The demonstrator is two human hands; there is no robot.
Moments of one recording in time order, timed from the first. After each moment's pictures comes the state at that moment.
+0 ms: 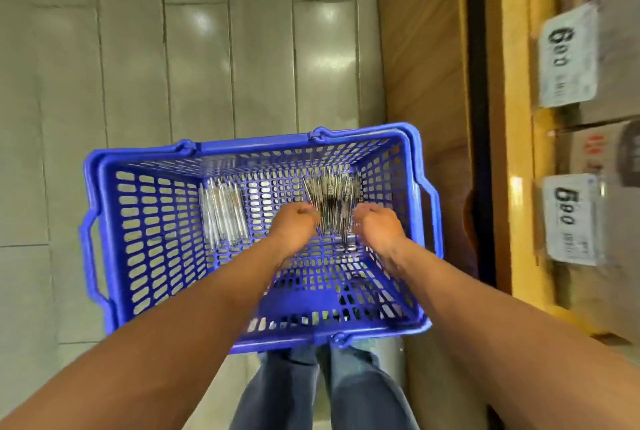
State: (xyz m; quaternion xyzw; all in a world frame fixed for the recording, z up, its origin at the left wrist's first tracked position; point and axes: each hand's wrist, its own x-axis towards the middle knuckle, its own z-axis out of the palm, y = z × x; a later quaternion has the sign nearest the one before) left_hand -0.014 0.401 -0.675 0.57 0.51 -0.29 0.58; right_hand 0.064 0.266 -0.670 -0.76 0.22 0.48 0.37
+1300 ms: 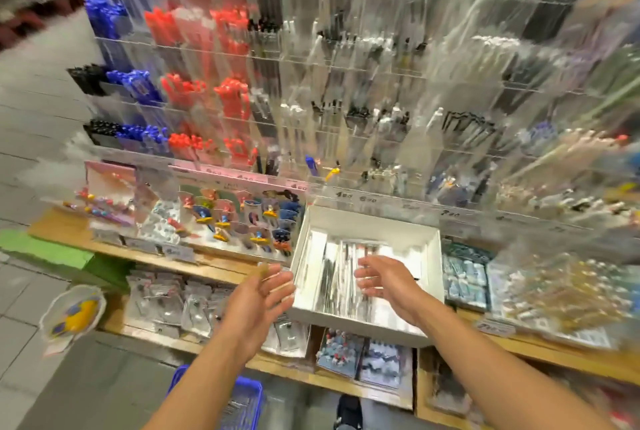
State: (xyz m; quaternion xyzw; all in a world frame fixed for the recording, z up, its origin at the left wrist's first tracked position) left_hand -0.004 0.055 0.015 0.57 0.12 -0.44 0.68; right_hand -0.139 -0.161 -0.003 -0.54 0.46 -0.01 0.71
